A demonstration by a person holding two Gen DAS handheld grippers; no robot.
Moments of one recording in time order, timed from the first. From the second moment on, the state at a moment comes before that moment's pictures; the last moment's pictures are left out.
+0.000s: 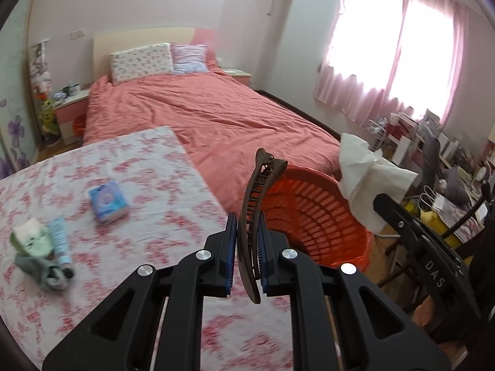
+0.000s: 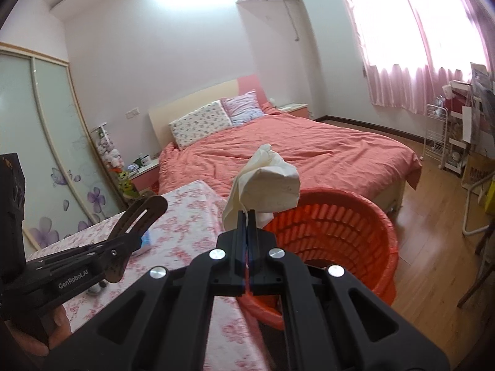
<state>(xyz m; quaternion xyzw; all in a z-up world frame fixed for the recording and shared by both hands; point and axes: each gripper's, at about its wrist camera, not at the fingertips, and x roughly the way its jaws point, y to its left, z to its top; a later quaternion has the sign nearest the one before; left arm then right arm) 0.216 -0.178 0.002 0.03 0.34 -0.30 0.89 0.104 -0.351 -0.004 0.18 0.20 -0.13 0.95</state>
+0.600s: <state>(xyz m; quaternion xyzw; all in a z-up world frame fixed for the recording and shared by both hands) 0.216 -0.256 -0.023 0.06 0.37 -0.33 0.86 0.113 -0.407 -0.033 0.22 0.21 -0.16 0.94</state>
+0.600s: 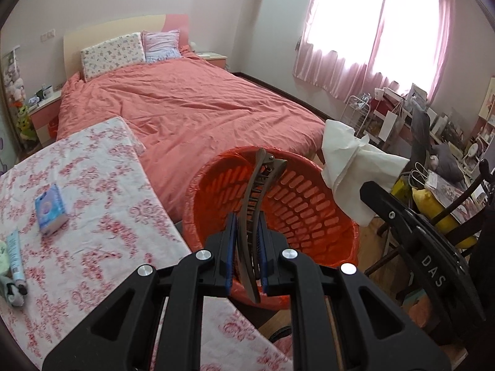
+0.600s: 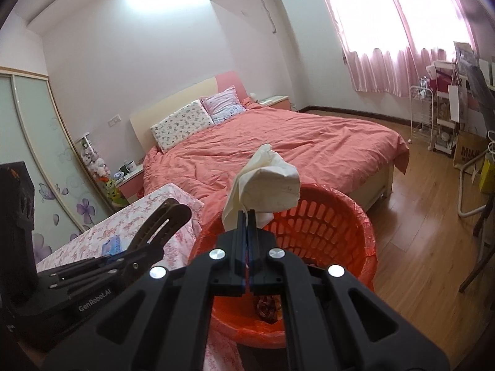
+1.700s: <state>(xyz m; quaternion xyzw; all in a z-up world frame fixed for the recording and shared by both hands) 0.225 -0.086 -0.043 0.06 0.37 -0.11 0.92 0.154 -0.341 -0.063 0.18 0.29 -0.13 0.93</state>
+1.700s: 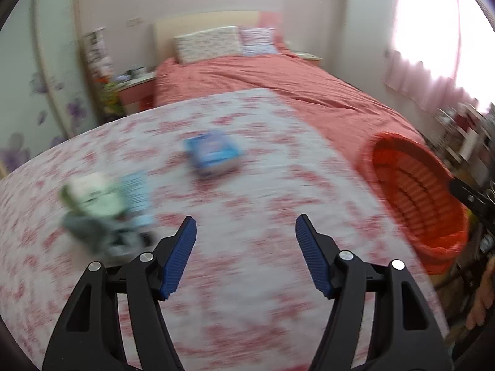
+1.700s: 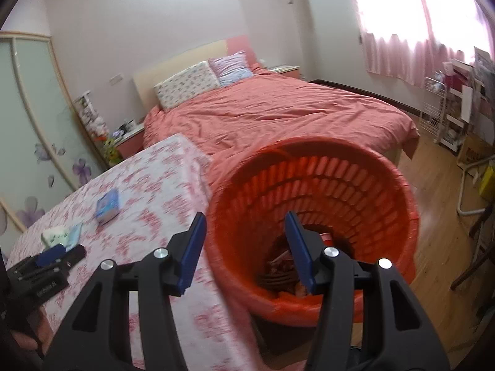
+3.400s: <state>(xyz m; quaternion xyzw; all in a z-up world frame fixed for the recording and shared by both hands) 0.256 0.144 -0.084 -0.05 0.42 0.05 0.90 0.297 -0.055 -0.096 0.06 0.41 0.08 0.91</state>
